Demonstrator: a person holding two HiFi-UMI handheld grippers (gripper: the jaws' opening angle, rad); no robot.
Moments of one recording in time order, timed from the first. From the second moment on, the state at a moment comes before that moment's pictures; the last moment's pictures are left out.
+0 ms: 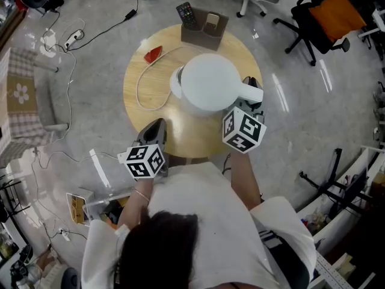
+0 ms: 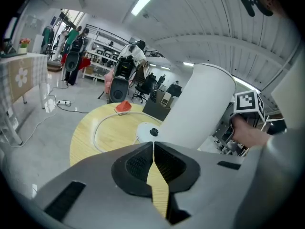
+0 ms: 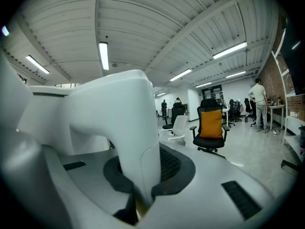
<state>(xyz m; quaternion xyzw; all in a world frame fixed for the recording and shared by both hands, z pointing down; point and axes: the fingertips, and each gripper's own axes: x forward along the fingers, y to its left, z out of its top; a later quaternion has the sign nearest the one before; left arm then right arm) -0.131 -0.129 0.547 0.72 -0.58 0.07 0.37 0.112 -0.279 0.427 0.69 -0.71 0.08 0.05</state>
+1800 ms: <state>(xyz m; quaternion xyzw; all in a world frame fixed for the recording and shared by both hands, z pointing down) -0.180 -0.182 0.565 0.71 -0.59 0.09 0.38 0.036 -0.356 0.454 0.65 -0.75 0.05 0.08</state>
